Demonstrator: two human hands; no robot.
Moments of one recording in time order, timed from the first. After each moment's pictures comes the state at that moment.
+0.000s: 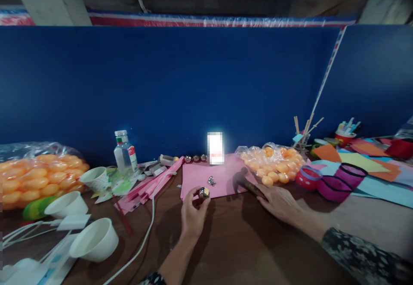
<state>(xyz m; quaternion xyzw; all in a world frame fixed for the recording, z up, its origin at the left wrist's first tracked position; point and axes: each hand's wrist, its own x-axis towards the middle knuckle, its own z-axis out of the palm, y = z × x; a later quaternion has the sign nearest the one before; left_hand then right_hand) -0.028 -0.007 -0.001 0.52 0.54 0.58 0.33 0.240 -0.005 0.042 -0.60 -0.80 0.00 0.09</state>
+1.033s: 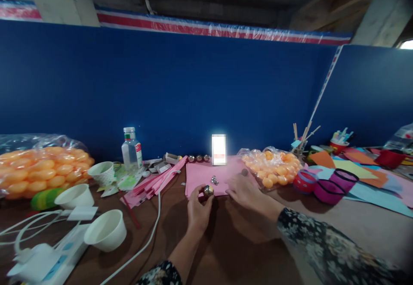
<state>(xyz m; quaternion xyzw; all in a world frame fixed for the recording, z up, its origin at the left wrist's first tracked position) -0.027 -0.007 -0.001 0.51 0.52 0.61 0.32 0.142 0.011 0.073 -0.49 -0.86 -0.02 0.10</state>
